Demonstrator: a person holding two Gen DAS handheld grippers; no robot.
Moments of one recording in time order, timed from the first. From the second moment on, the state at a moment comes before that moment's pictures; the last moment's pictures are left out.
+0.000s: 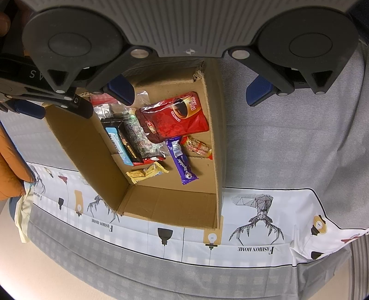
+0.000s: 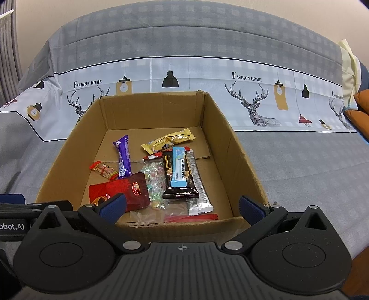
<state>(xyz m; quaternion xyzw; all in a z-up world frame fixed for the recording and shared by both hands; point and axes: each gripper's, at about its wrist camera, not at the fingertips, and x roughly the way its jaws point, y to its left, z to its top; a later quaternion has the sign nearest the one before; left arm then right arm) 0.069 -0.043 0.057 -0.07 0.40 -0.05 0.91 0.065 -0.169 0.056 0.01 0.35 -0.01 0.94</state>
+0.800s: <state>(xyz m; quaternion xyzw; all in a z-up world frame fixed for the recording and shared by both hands) 0.070 -0.044 0.057 -0.07 0.40 -0.06 0.91 0.064 -0.169 0.056 0.01 0.35 -0.02 0.94</state>
